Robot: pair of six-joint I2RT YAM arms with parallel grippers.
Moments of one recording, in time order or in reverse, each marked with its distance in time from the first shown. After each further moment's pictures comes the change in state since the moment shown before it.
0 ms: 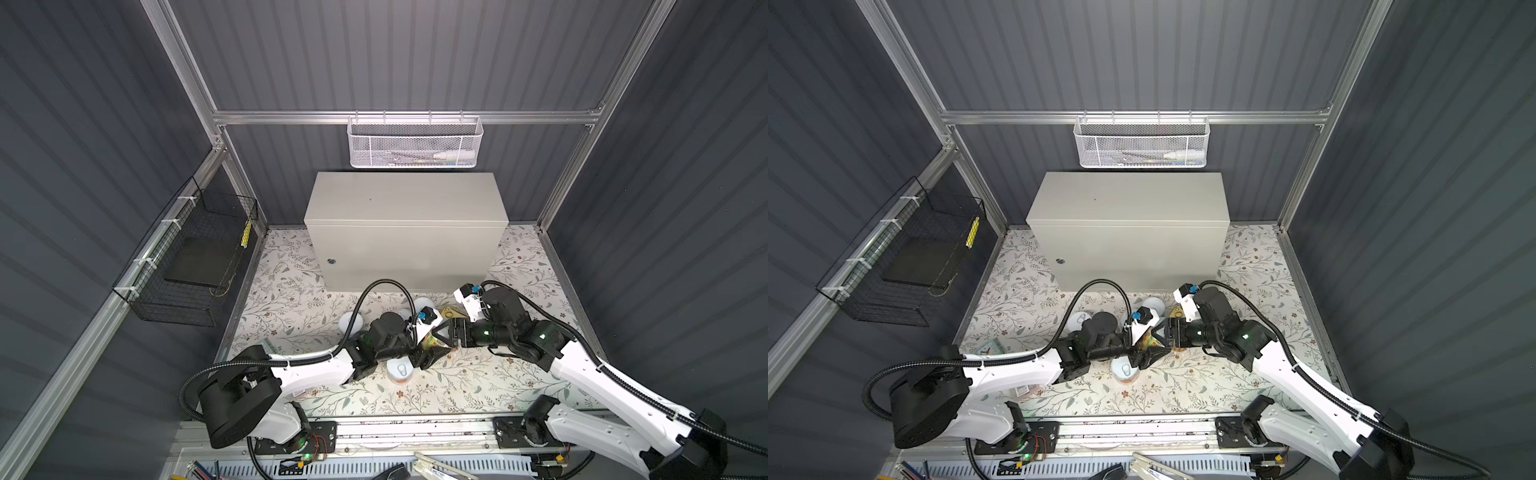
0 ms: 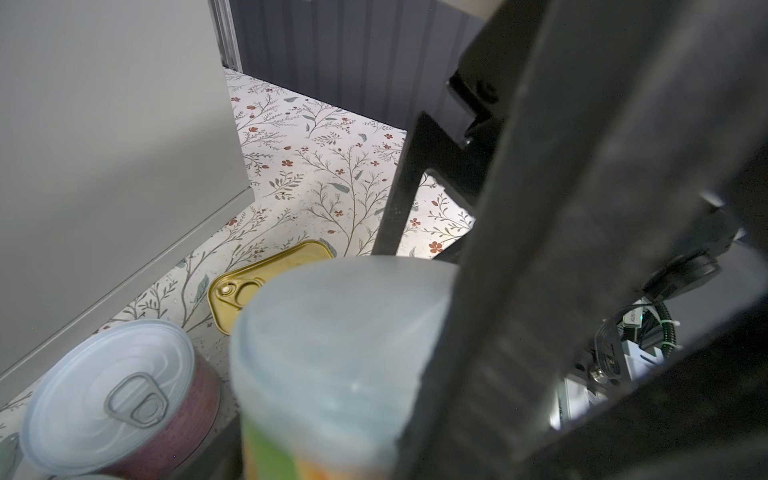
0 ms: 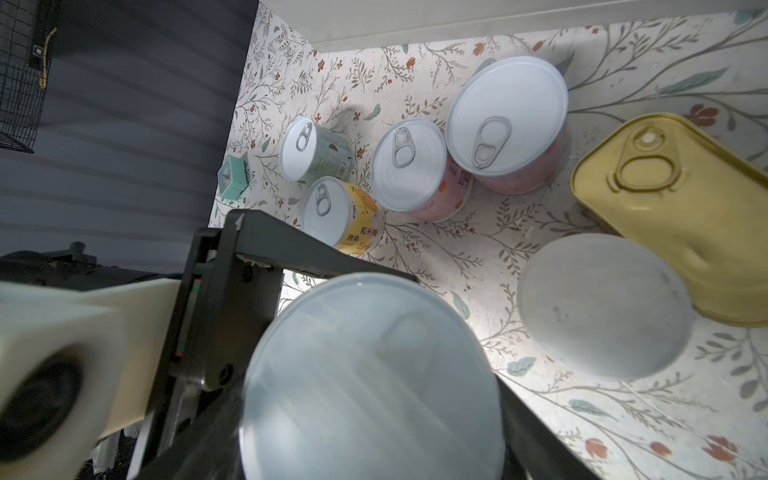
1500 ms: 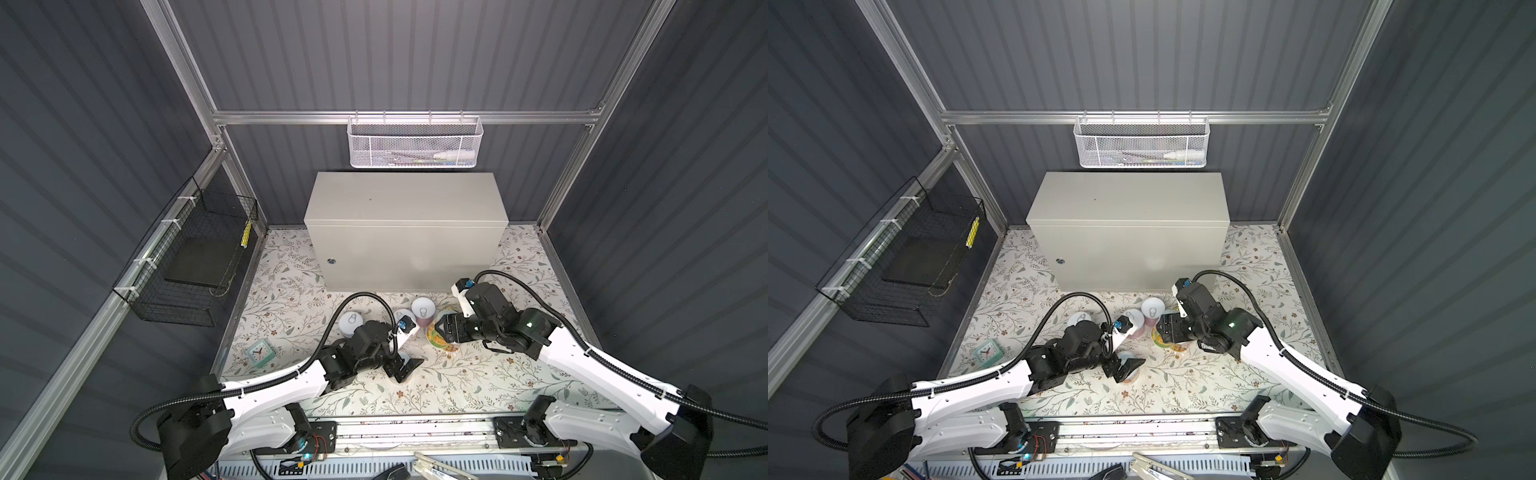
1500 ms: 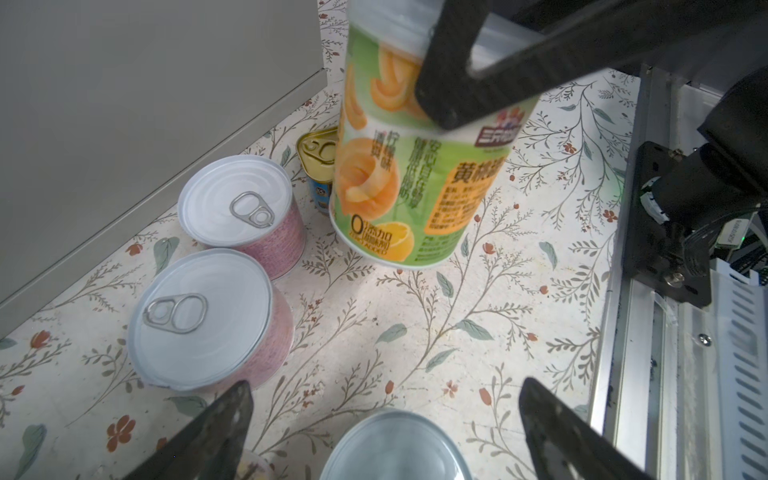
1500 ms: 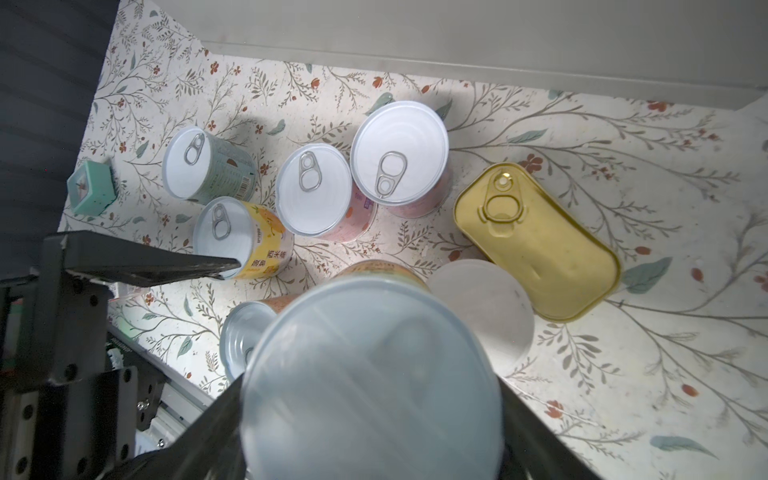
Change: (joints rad) left arm 0.013 -0.251 -0.085 -0.377 -0.146 0.058; right arm 0.083 0.129 0.146 -0.170 0.301 -0.088
